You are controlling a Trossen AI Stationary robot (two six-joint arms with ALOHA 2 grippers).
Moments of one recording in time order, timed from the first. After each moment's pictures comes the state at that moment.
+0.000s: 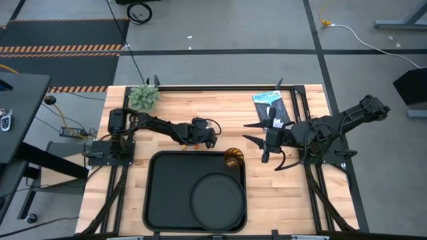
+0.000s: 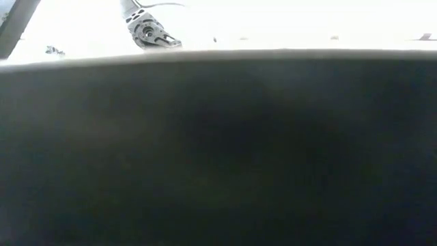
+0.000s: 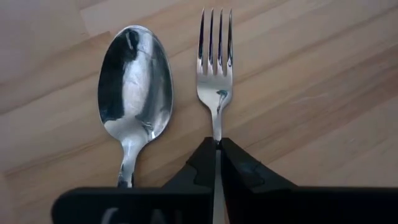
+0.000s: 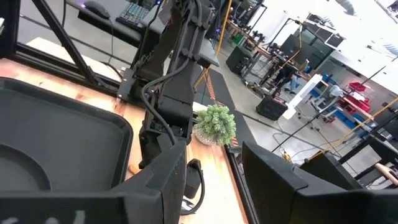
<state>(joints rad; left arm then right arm) 0.07 1.95 1.09 -0.30 -0.49 -0.95 0.39 1.05 0.98 -0.13 0.65 -0.41</state>
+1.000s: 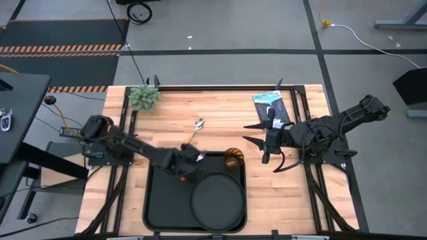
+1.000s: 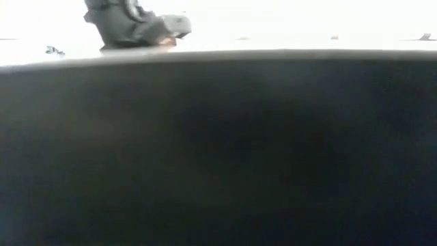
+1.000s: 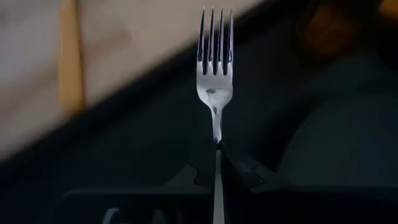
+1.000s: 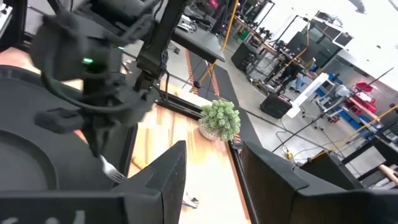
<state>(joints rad) -0.39 1.71 1.16 -0.68 -0.43 -1.29 0.39 1.05 0.98 -0.17 0.64 -0.41</state>
